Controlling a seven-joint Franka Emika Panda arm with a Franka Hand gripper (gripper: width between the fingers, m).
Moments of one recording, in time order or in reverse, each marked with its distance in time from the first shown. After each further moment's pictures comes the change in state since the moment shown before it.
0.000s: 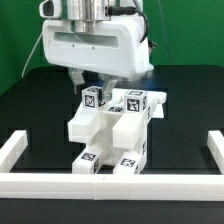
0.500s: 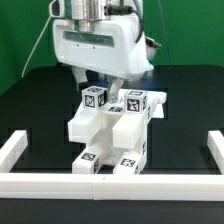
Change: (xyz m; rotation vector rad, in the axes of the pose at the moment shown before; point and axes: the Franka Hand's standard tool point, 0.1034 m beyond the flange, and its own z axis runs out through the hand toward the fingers) arm -0.001 -0.002 -0.001 0.001 0.002 -0.044
